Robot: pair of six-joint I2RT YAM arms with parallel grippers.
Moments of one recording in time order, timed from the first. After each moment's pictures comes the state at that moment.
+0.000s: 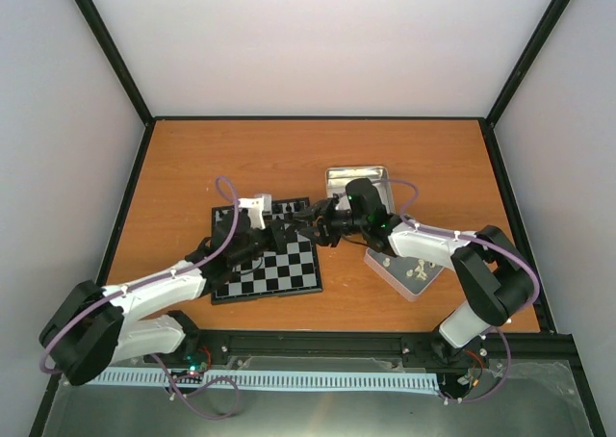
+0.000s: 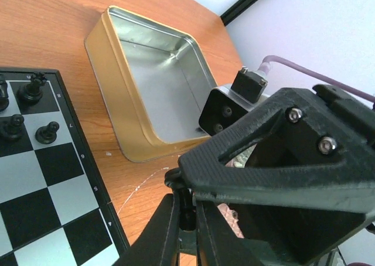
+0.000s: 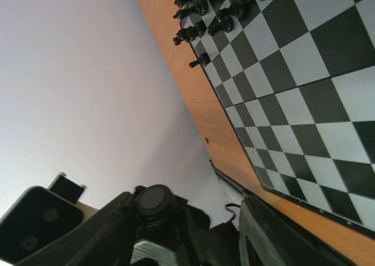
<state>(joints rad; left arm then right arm) -0.69 1.15 0.41 0.42 0.16 -0.79 0.67 1.58 0.80 0.31 -0.67 1.67</state>
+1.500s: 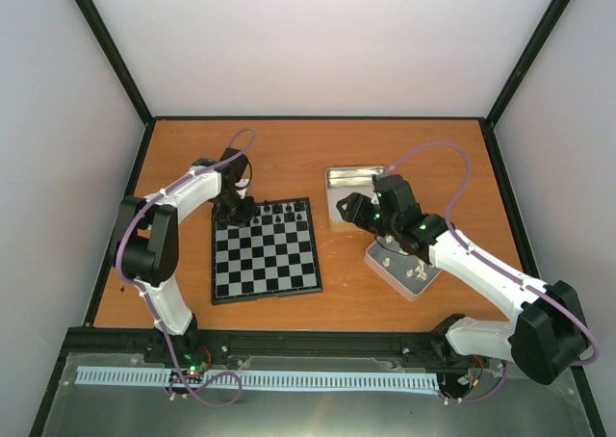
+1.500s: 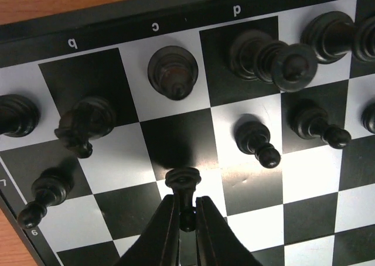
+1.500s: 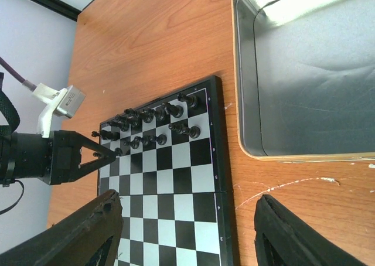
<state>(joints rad) -0.27 1.77 1.24 -0.93 0.09 -0.25 0.60 1.21 0.82 -0.25 -0.14 0.87</state>
